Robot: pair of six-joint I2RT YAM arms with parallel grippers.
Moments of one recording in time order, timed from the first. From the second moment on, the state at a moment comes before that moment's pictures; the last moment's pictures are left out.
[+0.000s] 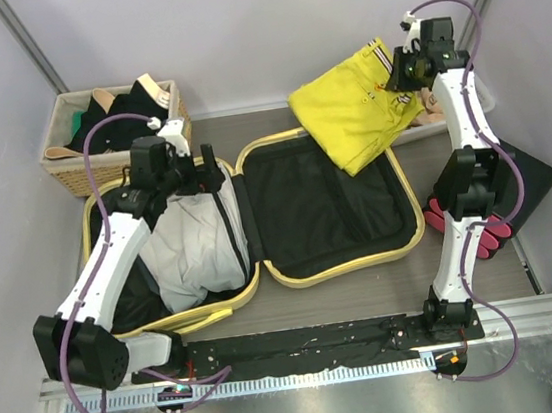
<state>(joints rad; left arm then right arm) -0.27 1.26 1.18 -0.47 0.15 -0.17 -0.10 2.11 2.17 -0.74 -0.21 0.01</state>
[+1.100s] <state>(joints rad) -0.55 1.52 1.03 -0.43 -0.01 -0.56 -0.34 2.33 2.45 -0.71 -0.41 0.06</state>
